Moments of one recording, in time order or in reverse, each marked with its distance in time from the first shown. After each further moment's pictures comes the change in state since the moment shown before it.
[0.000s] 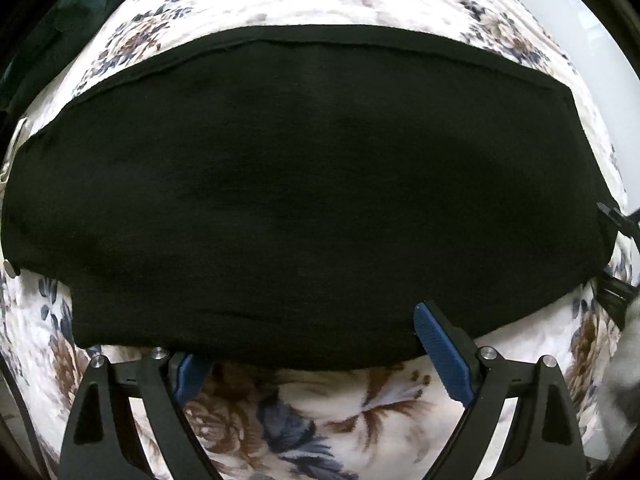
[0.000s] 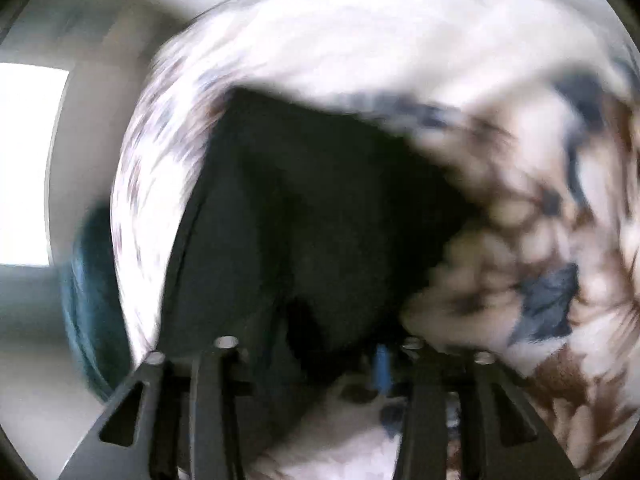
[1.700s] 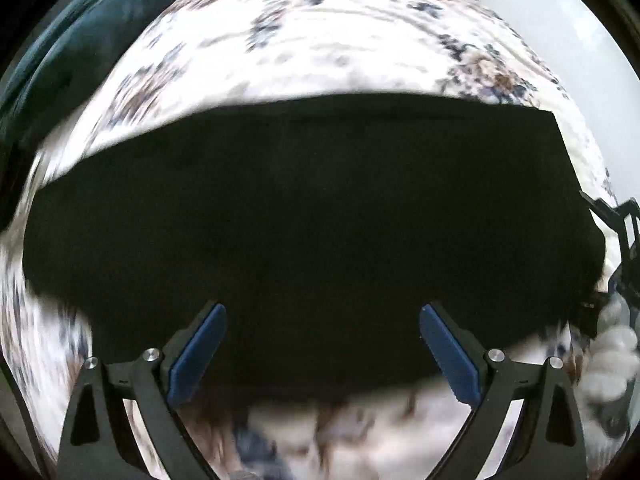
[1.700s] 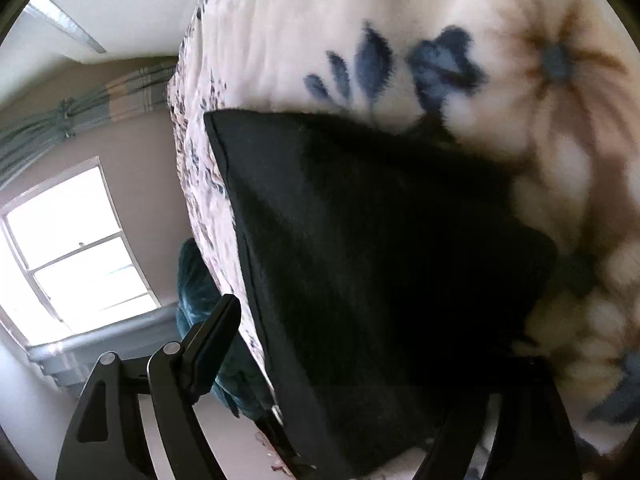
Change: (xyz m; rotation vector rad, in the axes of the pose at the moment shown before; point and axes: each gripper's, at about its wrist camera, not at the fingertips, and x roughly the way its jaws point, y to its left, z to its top) left arm -0.025 -0.046 0.037 0.025 -0.148 0.053; right arm 0.054 0.006 0.024 0.099 0.159 0.291
